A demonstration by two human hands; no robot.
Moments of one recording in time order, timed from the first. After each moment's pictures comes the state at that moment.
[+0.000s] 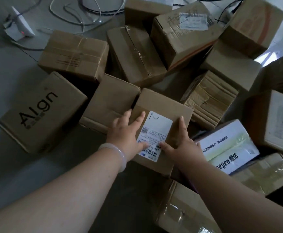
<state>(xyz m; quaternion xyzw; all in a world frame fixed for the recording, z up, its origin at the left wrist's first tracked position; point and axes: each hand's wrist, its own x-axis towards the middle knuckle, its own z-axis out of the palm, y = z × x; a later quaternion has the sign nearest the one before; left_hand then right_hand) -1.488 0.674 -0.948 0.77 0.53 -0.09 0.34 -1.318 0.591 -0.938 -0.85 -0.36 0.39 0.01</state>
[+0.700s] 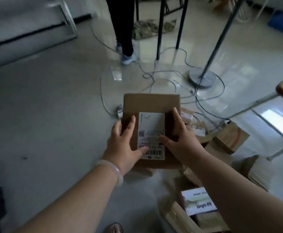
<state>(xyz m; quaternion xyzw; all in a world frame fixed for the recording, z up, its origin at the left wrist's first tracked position) -1.637 0.667 -0.375 0.67 0.65 0.19 0.30 -1.427 0.686 -0.376 -0.69 -0.57 0.38 0.23</state>
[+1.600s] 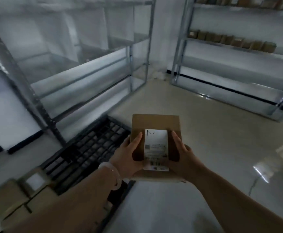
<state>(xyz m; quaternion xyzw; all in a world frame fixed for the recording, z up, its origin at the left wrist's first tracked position) -2.116 0.223 -0.152 0.26 0.88 0.34 0.21 -2.033 0.449 -0.163 -0.14 -0.91 0.39 -0.04</state>
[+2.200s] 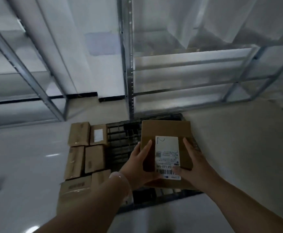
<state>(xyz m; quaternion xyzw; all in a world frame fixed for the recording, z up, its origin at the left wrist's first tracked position) -2.221 0.144 -0.218 -0.10 0.87 0.45 0.15 -2.307 0.366 -0.205 0.16 -0.90 0.34 -0.23</state>
